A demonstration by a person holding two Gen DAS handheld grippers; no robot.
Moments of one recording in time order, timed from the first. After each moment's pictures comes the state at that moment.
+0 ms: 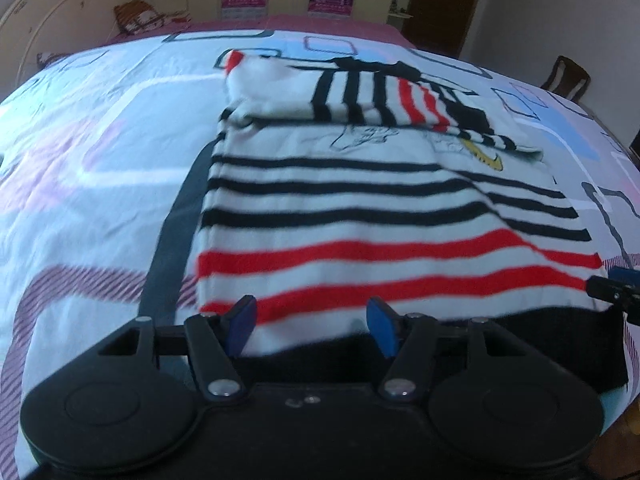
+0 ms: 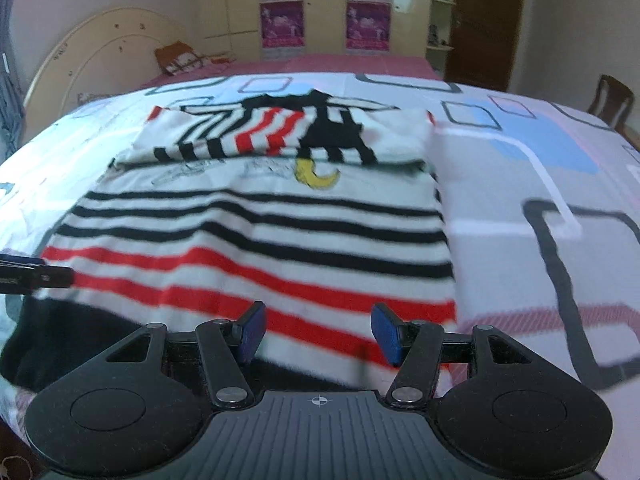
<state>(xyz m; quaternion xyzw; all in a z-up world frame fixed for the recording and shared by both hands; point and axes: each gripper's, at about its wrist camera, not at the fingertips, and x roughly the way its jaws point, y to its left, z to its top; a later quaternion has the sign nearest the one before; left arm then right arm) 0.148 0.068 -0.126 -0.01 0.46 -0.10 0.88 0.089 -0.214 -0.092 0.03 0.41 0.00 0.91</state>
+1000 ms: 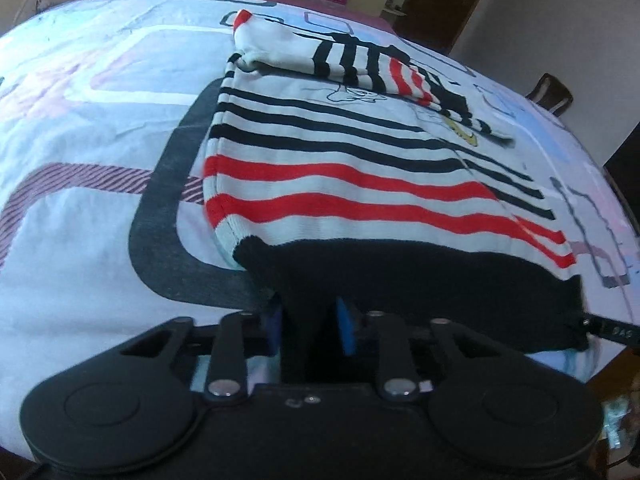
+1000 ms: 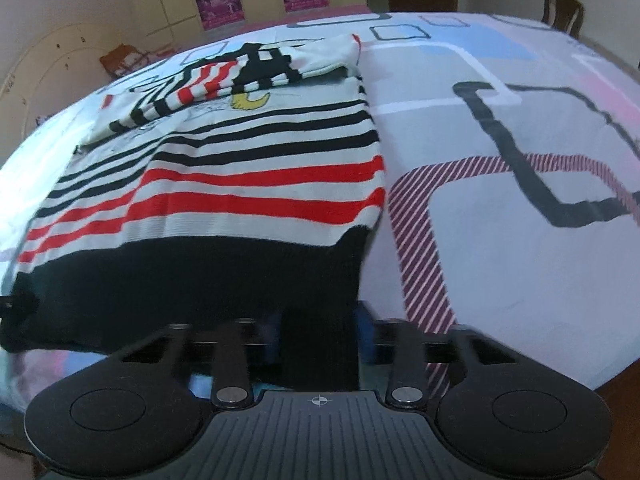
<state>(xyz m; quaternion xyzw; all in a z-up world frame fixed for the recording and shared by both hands) 0.106 0.095 -0.143 -0.09 0.48 -0.14 0.86 0.029 -0.244 -0.117 0.13 0.45 -0.04 0.88</state>
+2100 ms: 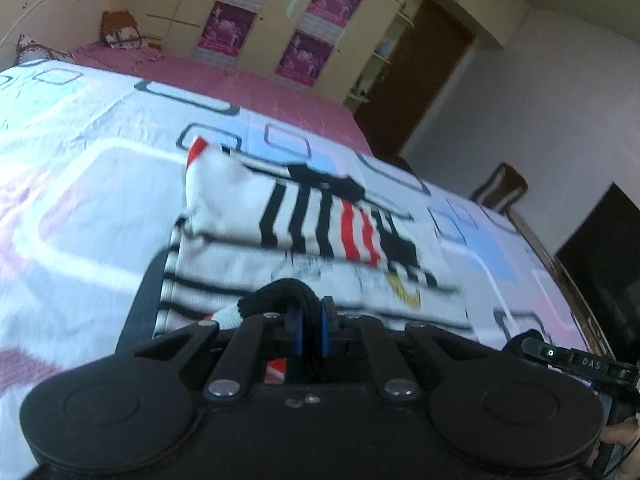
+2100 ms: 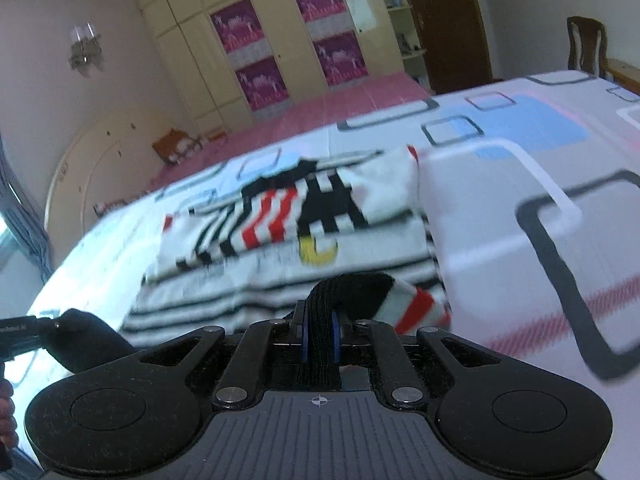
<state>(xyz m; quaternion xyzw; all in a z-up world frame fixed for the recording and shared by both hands) 0.199 0.097 -0.064 -0.17 0.36 -0.18 0.90 0.118 -0.268 -0.035 0.20 0.33 0.02 0.92</state>
